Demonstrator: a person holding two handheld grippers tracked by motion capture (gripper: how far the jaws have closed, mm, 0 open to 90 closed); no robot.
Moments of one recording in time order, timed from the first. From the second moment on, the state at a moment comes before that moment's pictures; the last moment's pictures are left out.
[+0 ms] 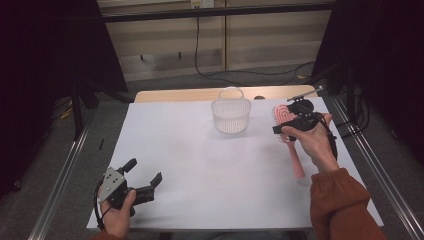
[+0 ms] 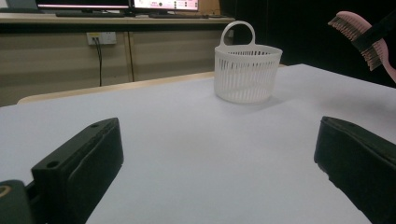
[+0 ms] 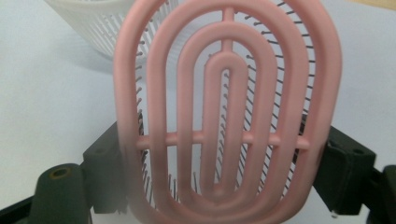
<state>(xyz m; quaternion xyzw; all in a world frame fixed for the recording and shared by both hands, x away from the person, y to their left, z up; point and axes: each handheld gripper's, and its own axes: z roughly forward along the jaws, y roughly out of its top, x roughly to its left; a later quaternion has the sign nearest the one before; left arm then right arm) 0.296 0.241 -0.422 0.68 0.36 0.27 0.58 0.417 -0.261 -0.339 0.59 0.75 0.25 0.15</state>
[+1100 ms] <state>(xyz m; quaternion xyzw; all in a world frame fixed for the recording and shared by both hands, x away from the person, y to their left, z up) 0.296 0.241 -0.422 0.68 0.36 0.28 0.58 0.410 -0.258 -0.320 0.55 0.73 0.35 0.20</state>
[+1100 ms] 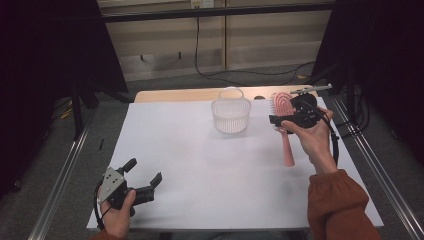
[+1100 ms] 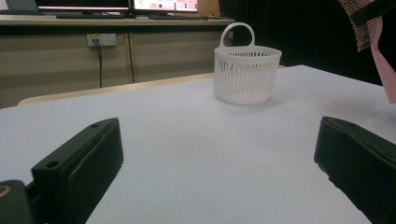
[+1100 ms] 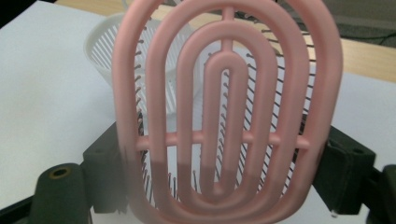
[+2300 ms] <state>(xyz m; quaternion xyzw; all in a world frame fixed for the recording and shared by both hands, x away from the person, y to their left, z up) 0.296 0.241 -0.422 0.68 0.36 0.28 0.58 0.405 -0.243 -0.307 0.48 0.68 0.48 0.27</state>
